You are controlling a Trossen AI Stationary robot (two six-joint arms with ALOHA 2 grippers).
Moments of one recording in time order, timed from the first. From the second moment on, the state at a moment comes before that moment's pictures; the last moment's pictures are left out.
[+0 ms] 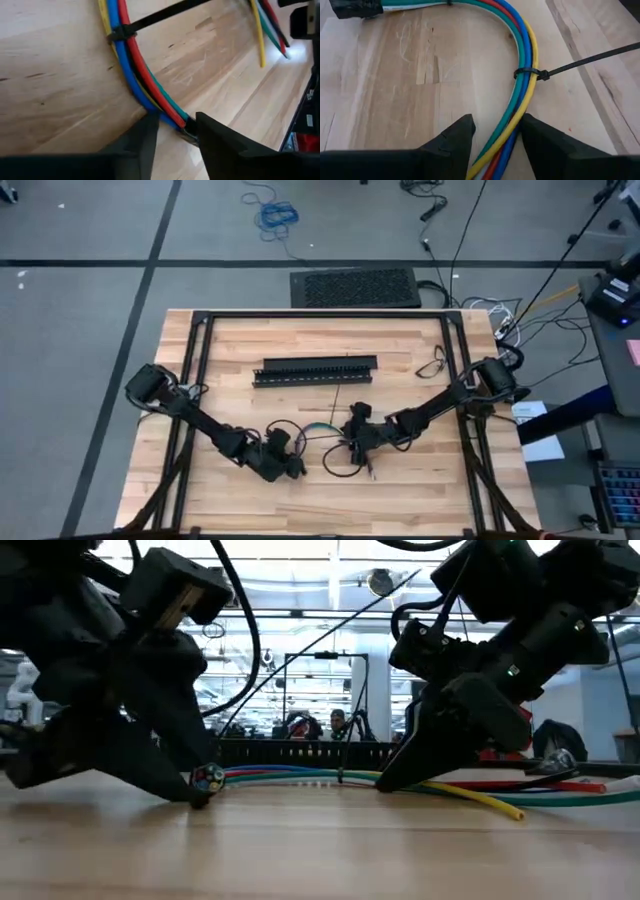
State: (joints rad) left arm -0.55 1.83 0.76 0.09 -0.26 -1.64; right arm 0.33 1.86 0.73 0.33 0.34 0.30
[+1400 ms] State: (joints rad) left arm -0.51 1.65 0.77 -0.27 -0.30 -1.50; right arm 0.25 1.82 0.72 0.34 0.42 0.14
